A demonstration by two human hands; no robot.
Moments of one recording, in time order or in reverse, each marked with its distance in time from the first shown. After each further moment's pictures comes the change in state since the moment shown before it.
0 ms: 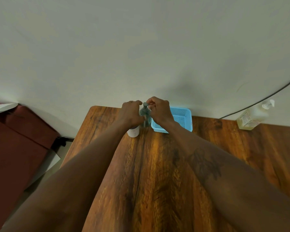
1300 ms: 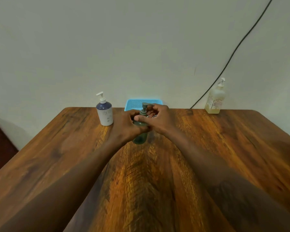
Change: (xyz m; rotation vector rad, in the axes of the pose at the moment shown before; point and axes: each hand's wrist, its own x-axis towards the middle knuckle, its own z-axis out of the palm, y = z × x) left_hand -0.154 0.052 0.178 -0.514 0.455 0.439; right_hand -0.223 0.085 -0.042 0.263 0.189 -0.068
